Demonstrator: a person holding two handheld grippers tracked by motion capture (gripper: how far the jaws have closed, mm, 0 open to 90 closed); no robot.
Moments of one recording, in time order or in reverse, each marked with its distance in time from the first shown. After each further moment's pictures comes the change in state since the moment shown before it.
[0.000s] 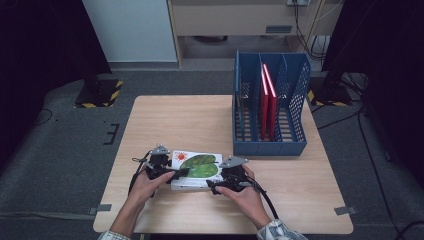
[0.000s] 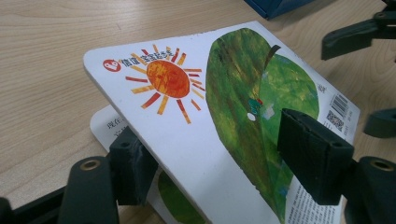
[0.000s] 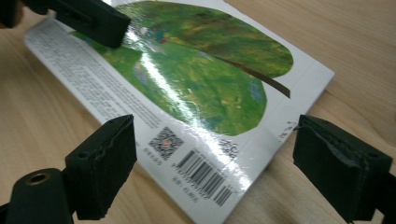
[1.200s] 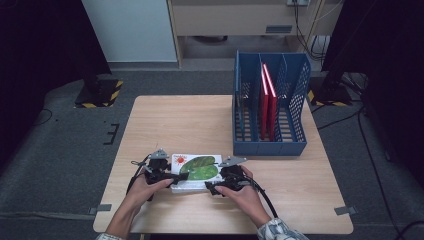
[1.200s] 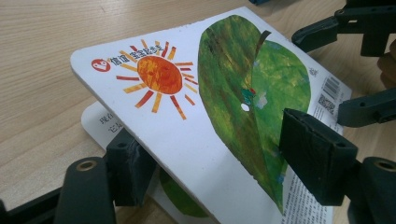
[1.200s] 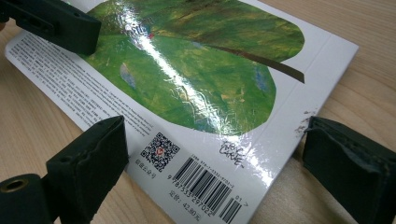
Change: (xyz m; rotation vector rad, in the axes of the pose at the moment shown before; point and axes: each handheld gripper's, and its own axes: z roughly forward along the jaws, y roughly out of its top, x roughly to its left) left arm -0.002 -0.012 -0.001 0.015 -0.030 0.019; right arm -0.005 -0.007 0.016 0.031 0.049 0.065
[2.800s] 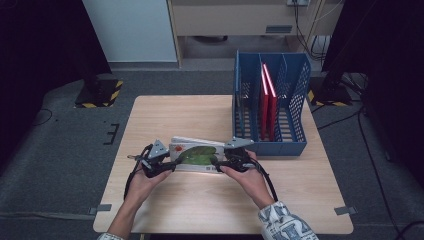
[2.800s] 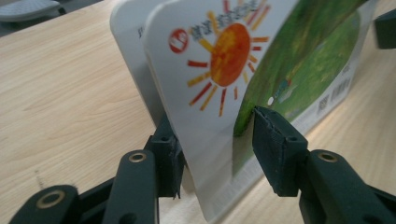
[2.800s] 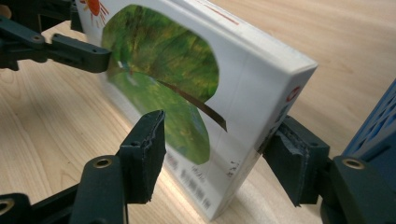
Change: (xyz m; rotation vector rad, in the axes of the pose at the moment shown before) left arm -0.004 0.025 -0.016 -0.135 0.256 0.243; right arm -0.019 0.054 -0.030 -0.114 -0.059 -0.080
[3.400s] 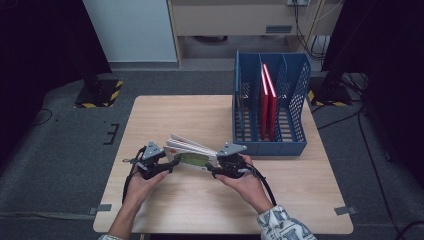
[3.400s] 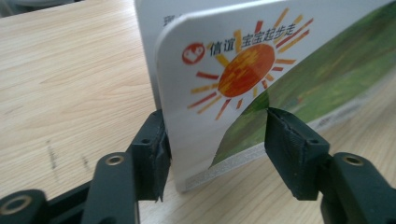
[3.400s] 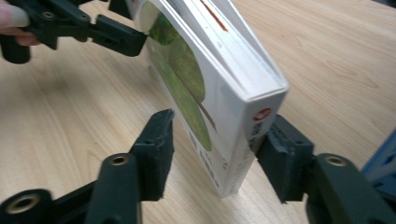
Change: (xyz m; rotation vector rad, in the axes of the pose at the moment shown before) left arm 0.008 -0.014 -0.006 -0.030 0.031 -0.121; right arm 0.025 0.000 -0.005 0.022 0.034 -0.112
